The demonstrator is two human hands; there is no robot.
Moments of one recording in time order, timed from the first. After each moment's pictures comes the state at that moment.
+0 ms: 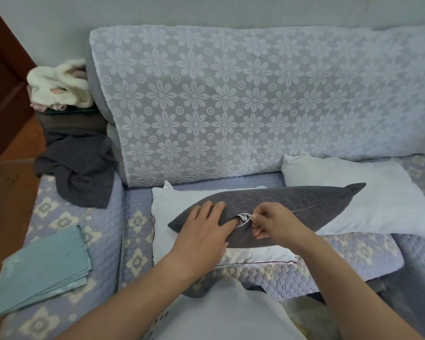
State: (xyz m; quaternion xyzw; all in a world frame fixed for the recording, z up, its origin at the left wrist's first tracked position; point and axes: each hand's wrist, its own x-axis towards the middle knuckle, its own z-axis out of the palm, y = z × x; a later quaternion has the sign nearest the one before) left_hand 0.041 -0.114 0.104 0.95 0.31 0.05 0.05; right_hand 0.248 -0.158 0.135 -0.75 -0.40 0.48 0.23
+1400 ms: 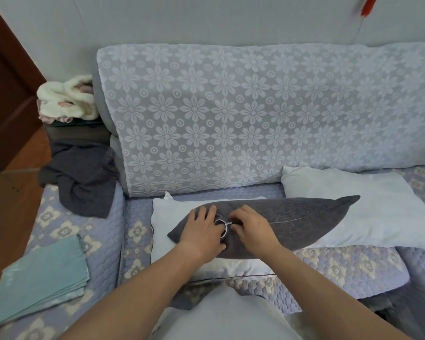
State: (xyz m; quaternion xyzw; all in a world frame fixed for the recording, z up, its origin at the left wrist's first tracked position) left_hand 0.074 -0.083 0.074 0.92 0.36 -0.14 0.05; right_hand 0.241 -0.136 0.060 -0.71 -0.64 0.22 0.19
